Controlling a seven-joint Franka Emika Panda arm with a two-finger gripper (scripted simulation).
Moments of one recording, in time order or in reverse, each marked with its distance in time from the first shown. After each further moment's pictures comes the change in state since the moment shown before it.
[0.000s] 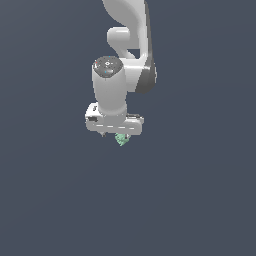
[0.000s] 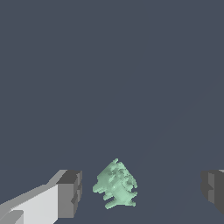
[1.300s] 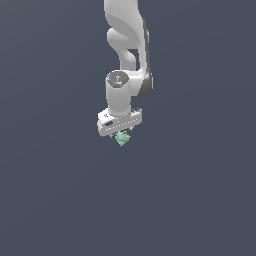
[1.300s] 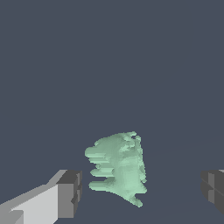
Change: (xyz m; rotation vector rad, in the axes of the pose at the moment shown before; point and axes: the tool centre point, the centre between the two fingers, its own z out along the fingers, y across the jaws) arm -0.072 -0.010 0.075 0.007 0.005 -0.517
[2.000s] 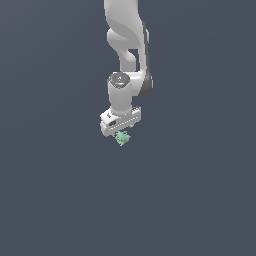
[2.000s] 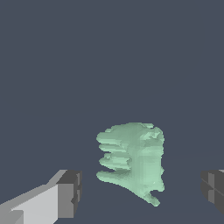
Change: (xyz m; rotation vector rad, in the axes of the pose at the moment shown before) arm -0.017 -0.014 0.016 0.003 0.004 -0.134
